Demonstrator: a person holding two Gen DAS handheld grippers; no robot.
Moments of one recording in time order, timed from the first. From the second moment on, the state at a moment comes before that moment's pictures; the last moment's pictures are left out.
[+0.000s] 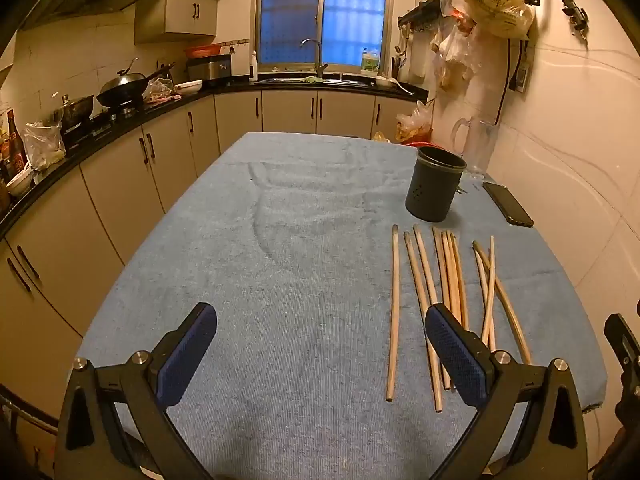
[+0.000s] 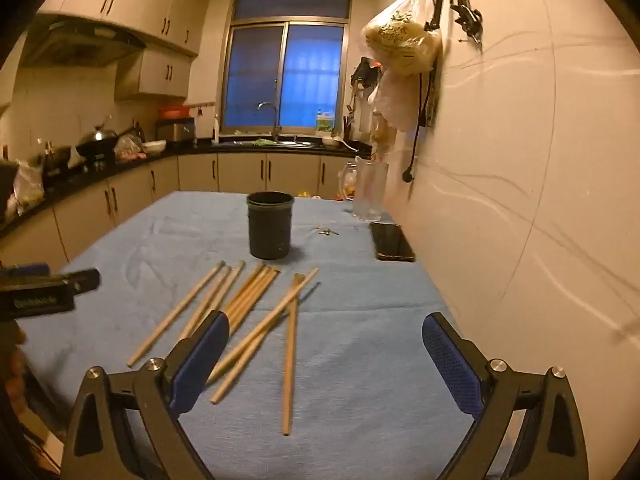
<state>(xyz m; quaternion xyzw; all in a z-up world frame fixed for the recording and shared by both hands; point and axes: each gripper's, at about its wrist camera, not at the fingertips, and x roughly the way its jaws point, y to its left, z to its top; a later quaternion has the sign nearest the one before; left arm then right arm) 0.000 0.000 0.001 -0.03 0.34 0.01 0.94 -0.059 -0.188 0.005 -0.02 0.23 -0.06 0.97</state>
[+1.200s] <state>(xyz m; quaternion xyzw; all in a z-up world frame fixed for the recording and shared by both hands) -0.012 -0.011 0.005 -0.03 0.31 0.00 0.95 -0.064 -0.189 0.010 0.00 0.21 -0.05 0.98</state>
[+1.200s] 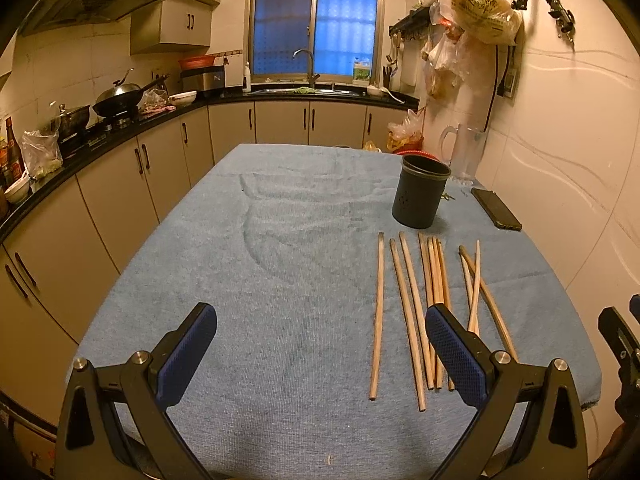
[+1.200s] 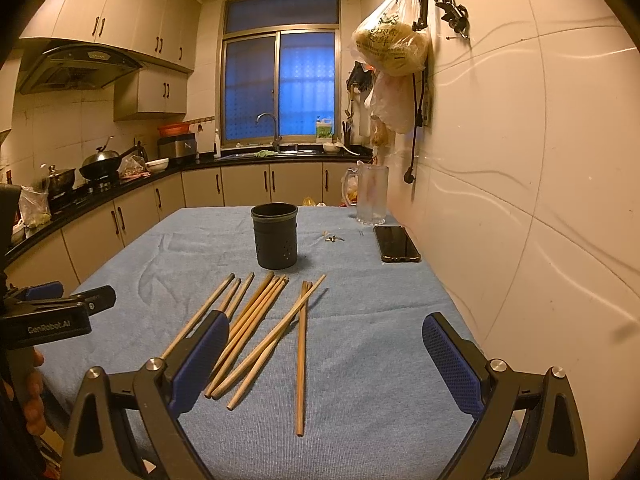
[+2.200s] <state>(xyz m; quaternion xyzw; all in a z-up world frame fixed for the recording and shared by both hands) -0.044 -0.017 0.023 -0.05 0.19 -0.04 0.98 -0.057 -0.189 0.017 0.00 0.19 -0.05 0.98</state>
